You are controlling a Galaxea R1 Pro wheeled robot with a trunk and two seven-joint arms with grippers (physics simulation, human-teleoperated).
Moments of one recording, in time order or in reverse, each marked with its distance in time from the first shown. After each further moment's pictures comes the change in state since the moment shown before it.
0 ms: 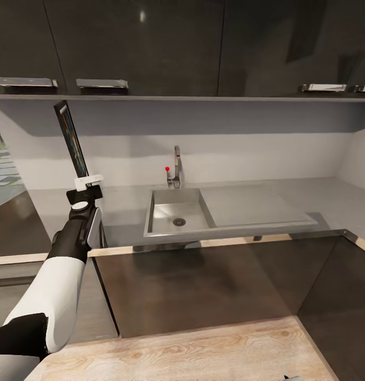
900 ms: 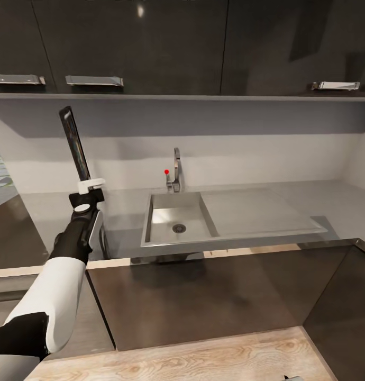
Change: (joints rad) left arm 0.000 0.000 -0.001 0.042 0.003 -0.011 0.000; right arm 0.000 0.000 0.000 0.000 0.000 0.000 0.000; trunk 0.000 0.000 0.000
